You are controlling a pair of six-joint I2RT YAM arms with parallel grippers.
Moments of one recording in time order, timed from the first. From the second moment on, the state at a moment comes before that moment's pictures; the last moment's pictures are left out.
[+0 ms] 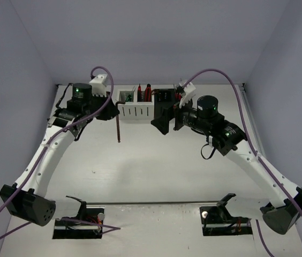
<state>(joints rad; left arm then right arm) -0.28 1.29 1.42 -0.66 0.27 -0.25 0.63 1.15 1.19 -0.29 -0.28 0.22</state>
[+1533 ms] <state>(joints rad) -0.59 1.23 1.39 -0.64 0.05 -0.10 0.74 1.55 1.55 -0.29 -0.28 0.35</state>
